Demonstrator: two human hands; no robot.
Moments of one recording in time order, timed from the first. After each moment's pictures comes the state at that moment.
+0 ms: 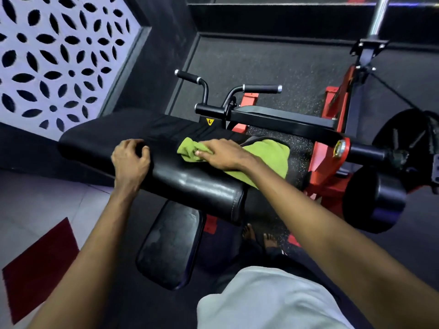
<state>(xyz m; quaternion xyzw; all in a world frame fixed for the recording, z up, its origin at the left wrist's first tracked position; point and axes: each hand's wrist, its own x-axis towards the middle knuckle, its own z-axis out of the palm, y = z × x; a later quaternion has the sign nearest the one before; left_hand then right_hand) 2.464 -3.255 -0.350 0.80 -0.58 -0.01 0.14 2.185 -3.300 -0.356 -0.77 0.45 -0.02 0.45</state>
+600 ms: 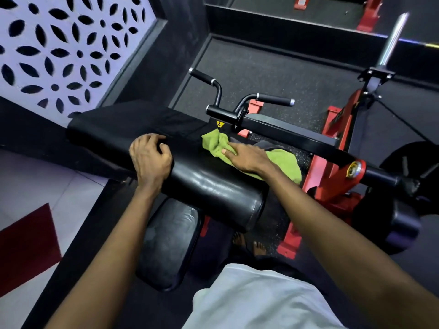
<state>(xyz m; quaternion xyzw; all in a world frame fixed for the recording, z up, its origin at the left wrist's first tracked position) 2.461 -3.254 -0.366 0.80 -0.56 0.00 0.22 2.201 -3.313 -0.378 -0.76 0.54 0.07 0.35</state>
